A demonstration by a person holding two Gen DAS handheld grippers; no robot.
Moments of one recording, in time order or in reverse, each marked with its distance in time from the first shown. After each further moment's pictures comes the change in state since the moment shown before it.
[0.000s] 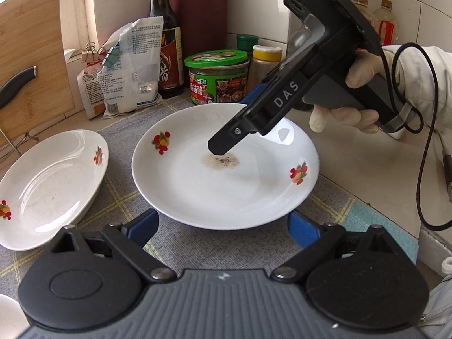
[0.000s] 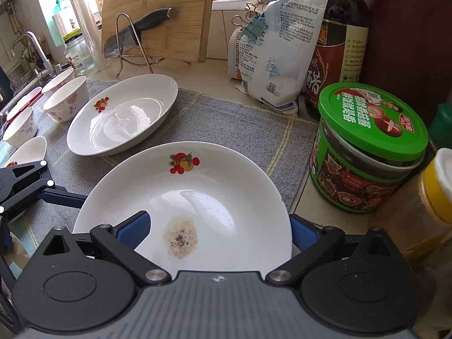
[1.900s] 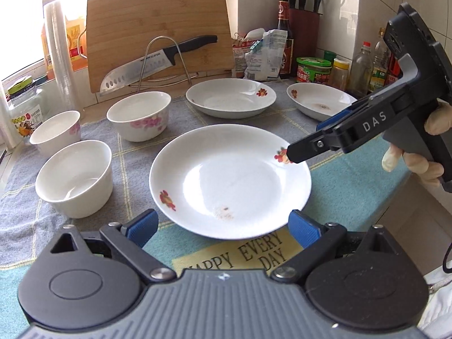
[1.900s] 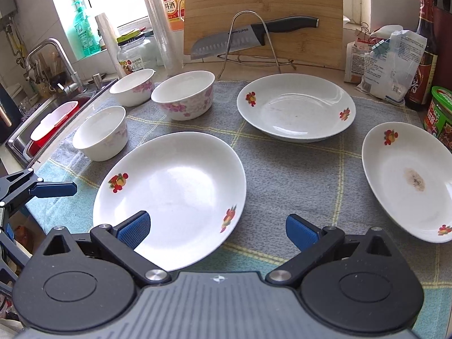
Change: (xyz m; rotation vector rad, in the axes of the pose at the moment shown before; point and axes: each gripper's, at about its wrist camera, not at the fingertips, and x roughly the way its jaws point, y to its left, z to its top) left arm -0.222 0.107 -0.158 -0.169 -0.013 0.211; right arm -0.003 0.288 -0.021 0.139 -0.078 -0.036
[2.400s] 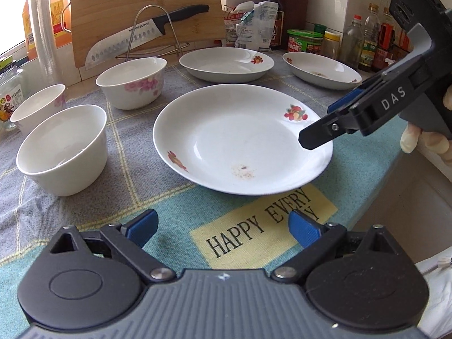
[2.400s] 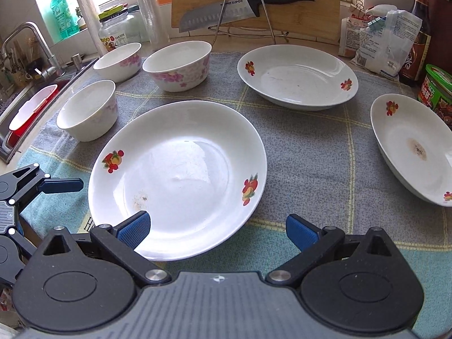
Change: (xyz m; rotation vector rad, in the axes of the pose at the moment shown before) left arm 0.025 0.029 -0.026 0.056 0.067 -0.099; right arm 0.017 0.030 -0.012 0.052 0.091 -0.109
